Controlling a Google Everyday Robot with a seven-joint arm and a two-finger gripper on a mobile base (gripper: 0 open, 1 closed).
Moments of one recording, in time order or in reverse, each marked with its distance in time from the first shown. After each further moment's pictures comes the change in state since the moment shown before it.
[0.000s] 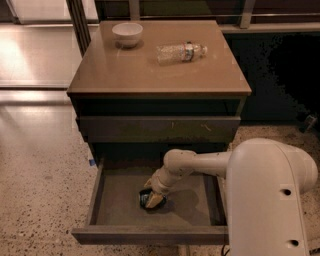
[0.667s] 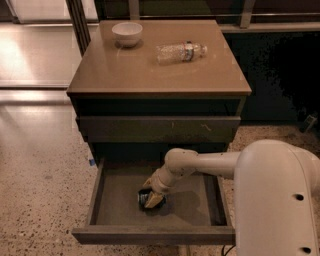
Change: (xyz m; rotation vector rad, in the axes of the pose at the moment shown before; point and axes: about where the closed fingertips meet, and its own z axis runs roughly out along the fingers) arm -0.011 0.005 -0.011 0.005 -0.030 -0.018
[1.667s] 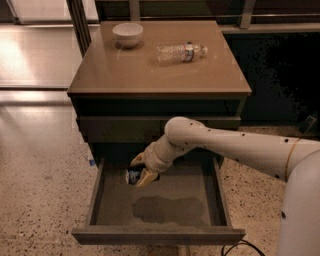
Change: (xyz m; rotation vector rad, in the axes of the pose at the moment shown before) arm -0.113 -0.007 -0.132 0.076 -0.079 -0.194
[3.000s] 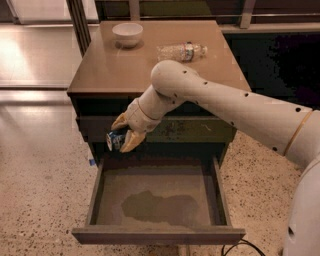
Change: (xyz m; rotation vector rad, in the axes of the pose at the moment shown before) arm -0.118 -0.065 -0.104 0.020 -0.013 -0.212
